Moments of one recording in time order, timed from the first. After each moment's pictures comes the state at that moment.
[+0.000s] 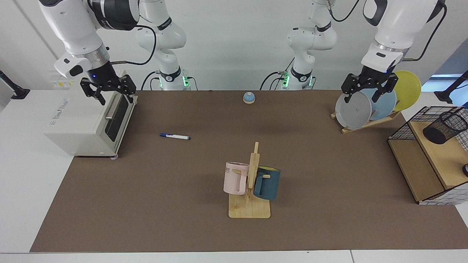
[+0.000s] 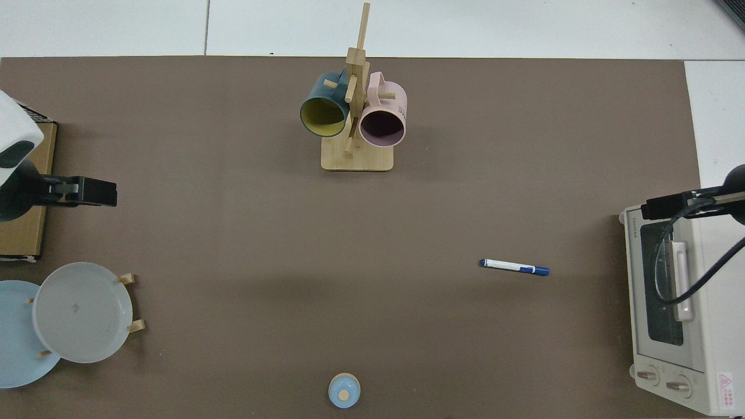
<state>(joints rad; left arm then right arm) -0.16 -0.06 0.09 -1.65 0.03 1.68 -0.01 -0.01 -0.08 -0.05 -1.75 0.00 1.69 -0.14</state>
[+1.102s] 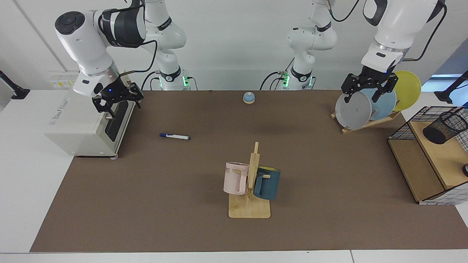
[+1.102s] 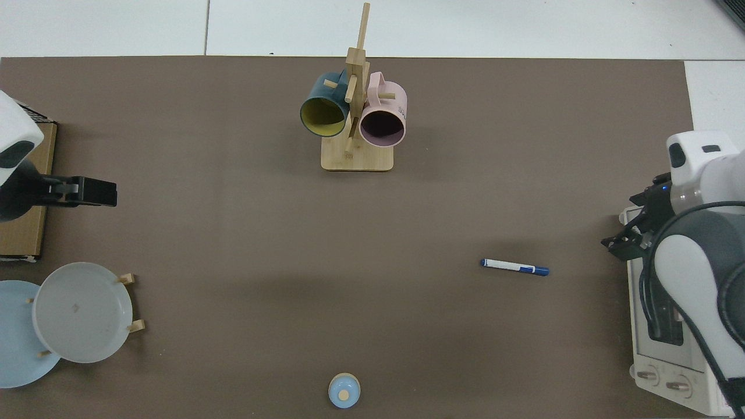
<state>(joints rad) -0.16 -0.06 0.09 -1.65 0.03 1.68 -0.01 0.00 -0.03 -0.05 -1.97 0.01 1.89 -0.96</state>
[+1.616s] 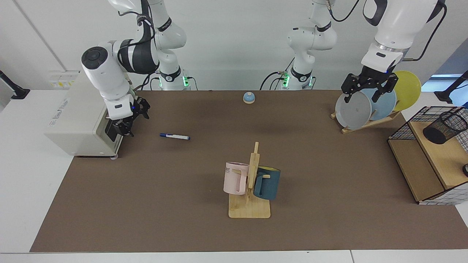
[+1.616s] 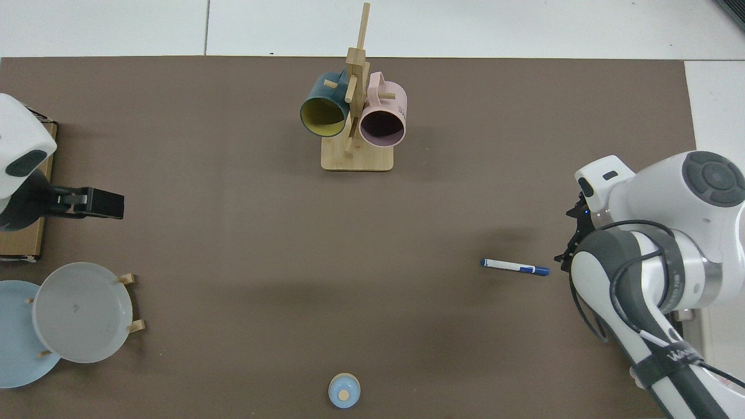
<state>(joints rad) -0.17 -0.06 0.08 -1.65 0.03 1.62 0.00 0.09 0.04 -0.05 -2.12 0.01 2.06 -1.15</state>
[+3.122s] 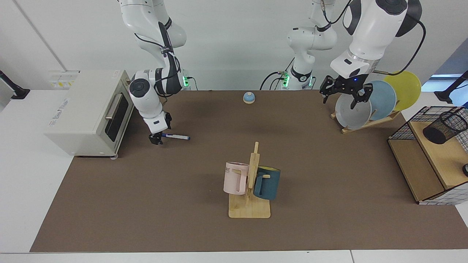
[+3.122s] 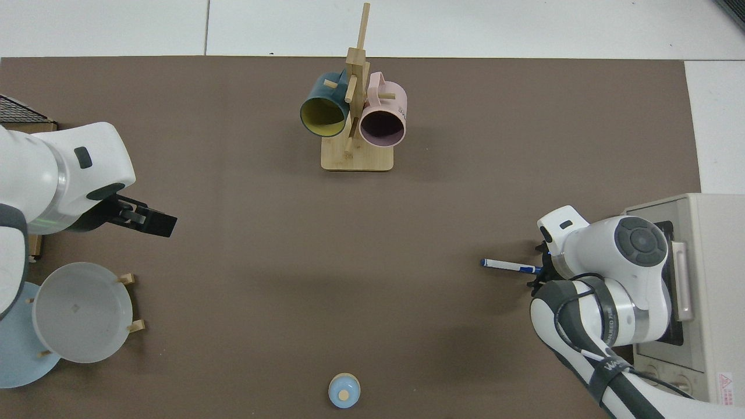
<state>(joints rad) -0.15 -0.05 -0.01 -1.73 0.01 1.70 0.24 0.13 0.06 -0.05 -2.41 0.01 2.38 -1.15</state>
